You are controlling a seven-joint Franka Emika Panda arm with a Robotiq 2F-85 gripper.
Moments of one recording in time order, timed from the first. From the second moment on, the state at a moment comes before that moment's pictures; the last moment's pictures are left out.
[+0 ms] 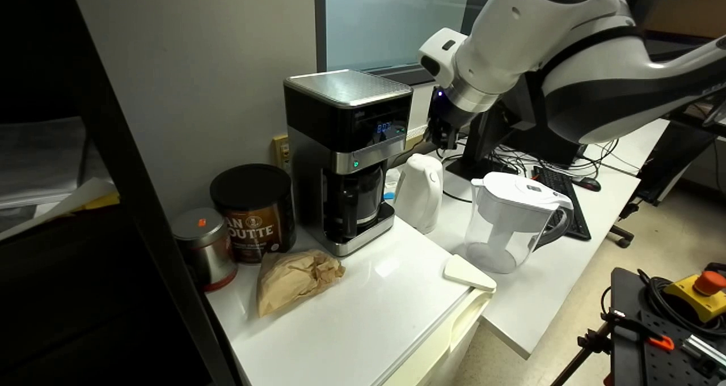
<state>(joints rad) 0.01 0.08 0.11 -2.11 -0.97 2.46 0.04</state>
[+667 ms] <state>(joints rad) 0.04 0.22 0.09 -1.98 -0.97 2.46 0.04</state>
